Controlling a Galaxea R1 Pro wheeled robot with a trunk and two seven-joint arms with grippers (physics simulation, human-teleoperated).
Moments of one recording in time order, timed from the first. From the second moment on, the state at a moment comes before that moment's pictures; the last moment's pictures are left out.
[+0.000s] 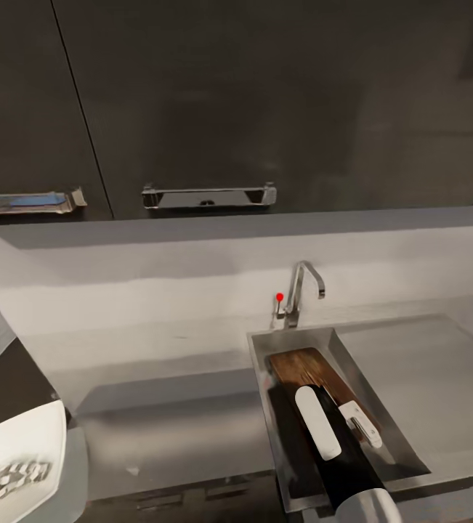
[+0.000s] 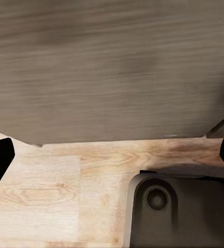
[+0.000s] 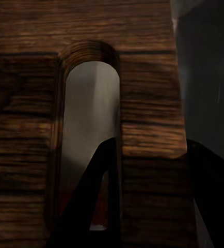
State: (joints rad) left arm 0.26 0.05 -0.13 -0.38 0.13 -0.81 0.20; right arm -0.48 0.17 0.10 -1.11 -0.85 0.06 -1.40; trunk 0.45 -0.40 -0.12
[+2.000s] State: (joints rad) left arm 0.26 0.05 -0.13 -0.37 0.13 -0.81 0.20; right arm -0.48 0.17 0.26 -1.35 -0.84 0.10 -1.40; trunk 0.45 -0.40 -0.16
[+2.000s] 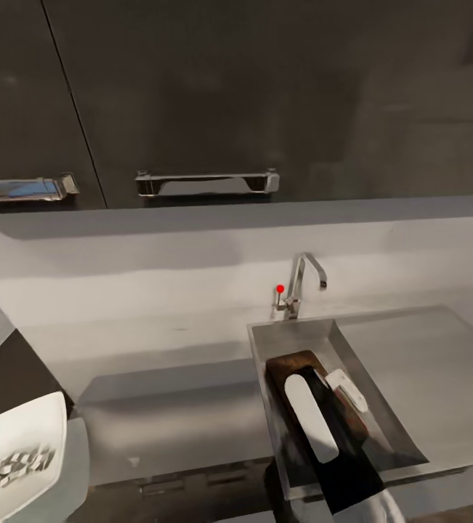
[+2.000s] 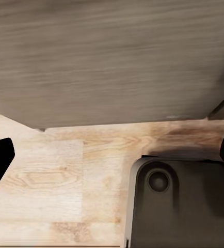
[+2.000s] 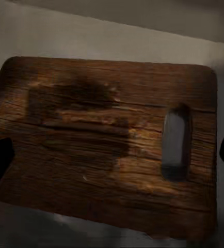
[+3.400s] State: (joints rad) left arm 0.26 0.05 -0.13 -0.37 0.13 -0.81 0.20; right arm -0.48 0.01 0.65 -1.51 -0.84 0.18 -1.15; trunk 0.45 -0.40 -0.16
